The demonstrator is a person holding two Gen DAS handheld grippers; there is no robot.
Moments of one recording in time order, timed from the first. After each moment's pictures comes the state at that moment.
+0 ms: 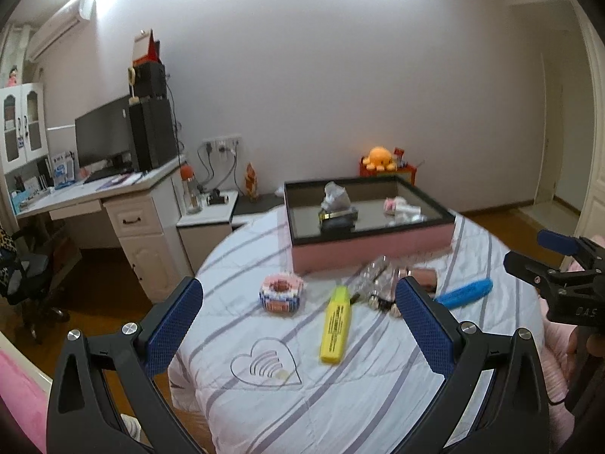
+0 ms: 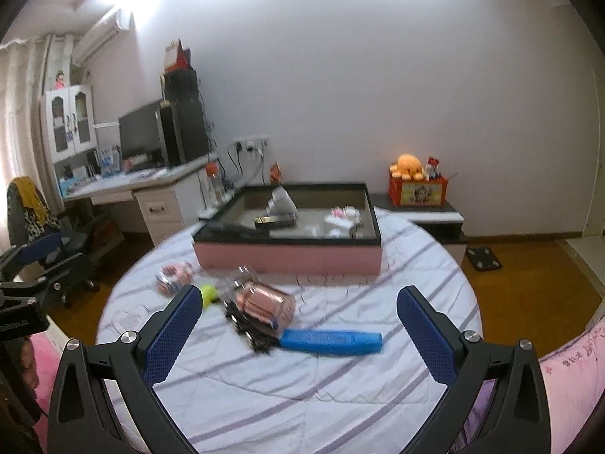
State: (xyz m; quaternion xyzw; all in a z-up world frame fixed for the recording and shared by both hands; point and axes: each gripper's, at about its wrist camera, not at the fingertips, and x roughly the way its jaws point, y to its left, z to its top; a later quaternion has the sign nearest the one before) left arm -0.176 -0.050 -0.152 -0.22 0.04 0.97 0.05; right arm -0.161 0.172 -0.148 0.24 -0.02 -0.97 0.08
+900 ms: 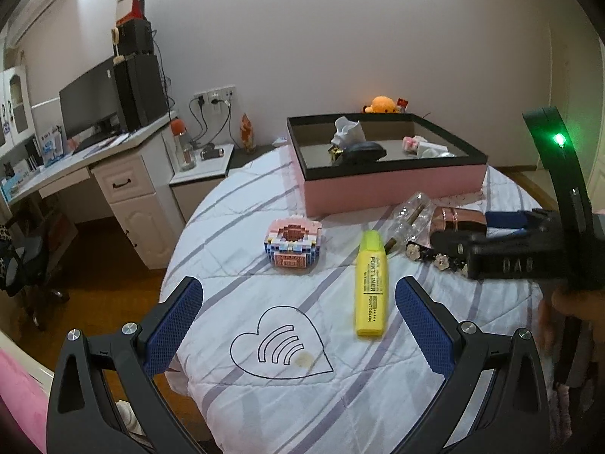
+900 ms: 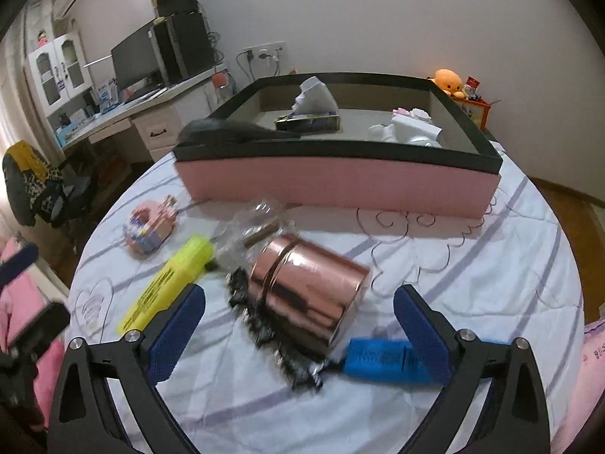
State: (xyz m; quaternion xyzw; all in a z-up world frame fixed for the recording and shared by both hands) left arm -0.226 -0.069 -0.210 -0.31 0.05 0.95 0.05; right arm -0.277 0.119 -0.221 0.40 -0.02 -0.91 0.11
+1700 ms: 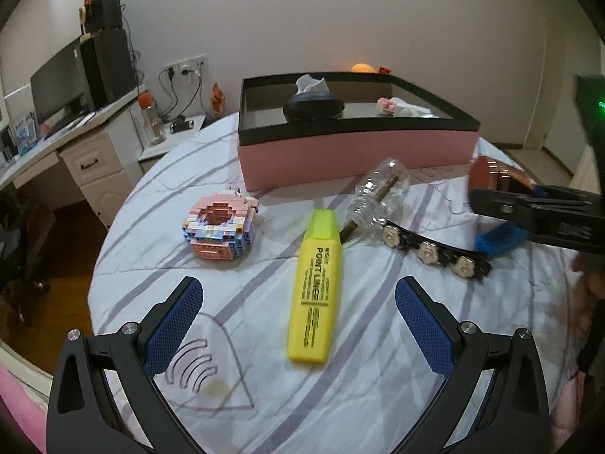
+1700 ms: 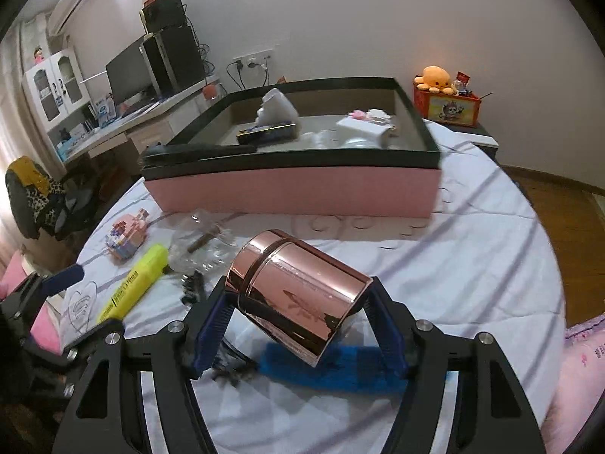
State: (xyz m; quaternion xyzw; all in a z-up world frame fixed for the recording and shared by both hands) left arm -0.269 -0.024 -0.245 -0.37 0.05 0.92 0.08; right arm -0.273 0.179 -0.215 0.40 -0.04 -0.91 0.12
